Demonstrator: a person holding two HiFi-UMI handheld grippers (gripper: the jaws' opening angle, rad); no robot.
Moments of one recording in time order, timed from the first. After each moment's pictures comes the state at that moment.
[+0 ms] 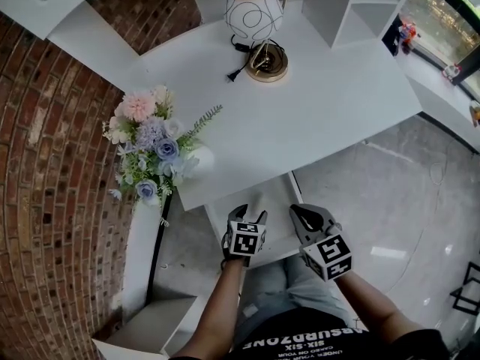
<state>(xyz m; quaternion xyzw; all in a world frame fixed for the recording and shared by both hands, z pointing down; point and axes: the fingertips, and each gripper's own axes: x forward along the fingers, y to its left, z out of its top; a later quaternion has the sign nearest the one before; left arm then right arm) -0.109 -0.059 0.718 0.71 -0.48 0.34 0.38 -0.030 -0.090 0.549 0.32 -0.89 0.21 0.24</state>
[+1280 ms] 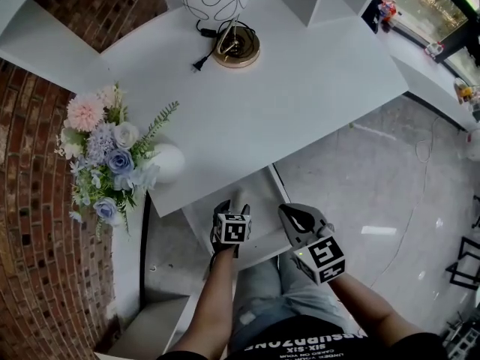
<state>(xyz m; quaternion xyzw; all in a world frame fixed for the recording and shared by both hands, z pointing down) -0.104 -0.059 0.826 0.69 -0.47 0.38 0.40 -0.010 -0.089 0.581 0.35 -0.87 0.23 0.26</state>
